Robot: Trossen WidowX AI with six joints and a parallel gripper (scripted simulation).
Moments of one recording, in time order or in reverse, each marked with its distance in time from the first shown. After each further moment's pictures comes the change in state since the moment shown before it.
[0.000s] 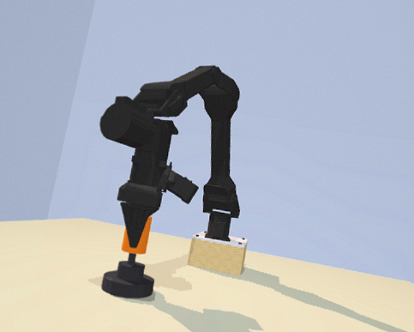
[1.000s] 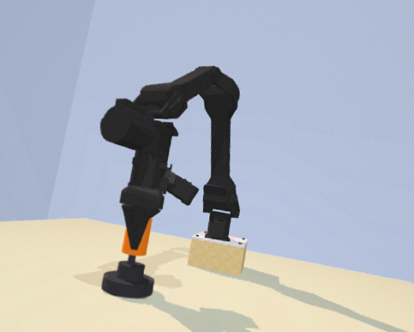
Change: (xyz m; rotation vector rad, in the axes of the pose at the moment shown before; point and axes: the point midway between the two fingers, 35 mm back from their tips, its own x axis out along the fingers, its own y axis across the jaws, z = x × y) arm 0.003 0.001 0.001 -0.035 -0.001 0.001
